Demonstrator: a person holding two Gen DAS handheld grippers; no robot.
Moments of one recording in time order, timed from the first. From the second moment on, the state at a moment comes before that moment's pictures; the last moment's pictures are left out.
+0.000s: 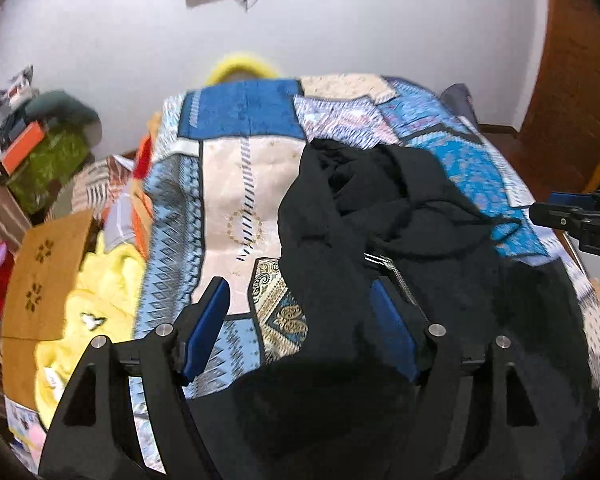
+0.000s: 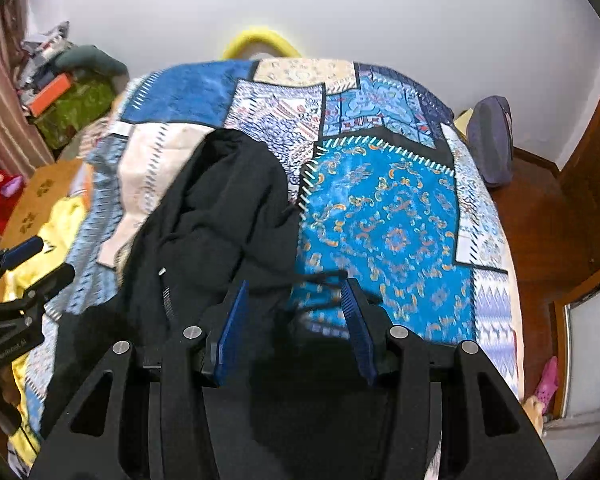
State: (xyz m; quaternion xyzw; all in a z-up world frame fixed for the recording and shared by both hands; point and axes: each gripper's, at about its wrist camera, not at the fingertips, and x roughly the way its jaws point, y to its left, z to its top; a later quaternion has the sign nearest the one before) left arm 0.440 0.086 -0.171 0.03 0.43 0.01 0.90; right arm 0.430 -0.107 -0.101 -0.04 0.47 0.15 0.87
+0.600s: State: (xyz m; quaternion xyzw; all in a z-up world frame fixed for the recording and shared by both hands) left arm 0.518 0.111 -0.273 -0.08 0.51 -0.02 0.86; right arm 0.496 -0.089 -0.182 0.06 0.54 0.15 0.83
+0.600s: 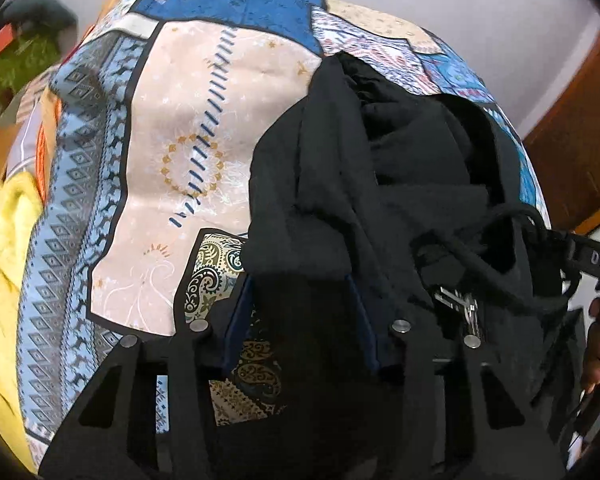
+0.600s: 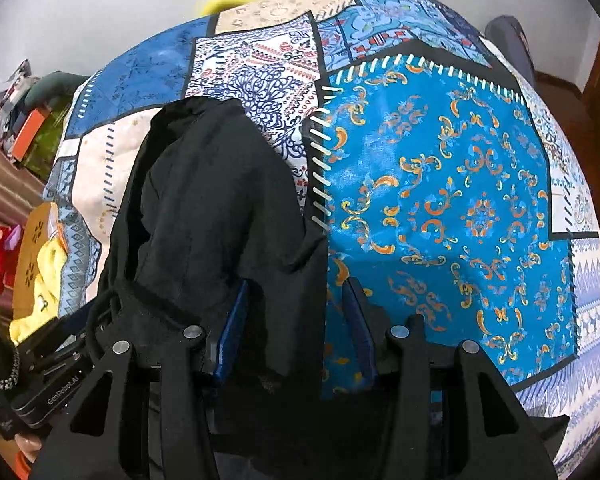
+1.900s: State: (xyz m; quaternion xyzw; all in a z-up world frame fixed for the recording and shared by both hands) left arm 0.264 0.056 -0.200 0.02 0.51 -0.07 0.86; right arm 0.258 -0.132 -0.117 -0.04 0.48 0.26 0.84
